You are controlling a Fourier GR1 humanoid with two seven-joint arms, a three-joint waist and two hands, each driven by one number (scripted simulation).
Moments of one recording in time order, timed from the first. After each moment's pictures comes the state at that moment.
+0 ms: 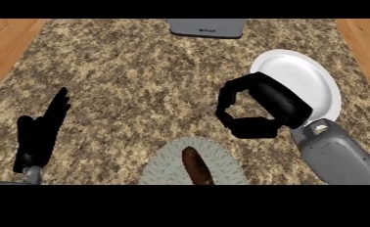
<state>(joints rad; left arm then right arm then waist) 0.02 0.48 -0.16 -1.48 0.20 0.26 0.13 -0.50 -0.49 0.50 -1.62 0.03 0.15 0.06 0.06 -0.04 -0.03</state>
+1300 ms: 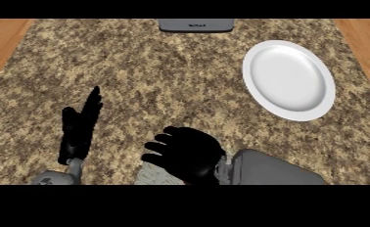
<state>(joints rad) -0.06 0.29 -0.23 -1.43 0.14 0.34 0.18 -0.69 -0.29 0.97 -1.62 0.55 0.49 0.22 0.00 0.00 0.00</state>
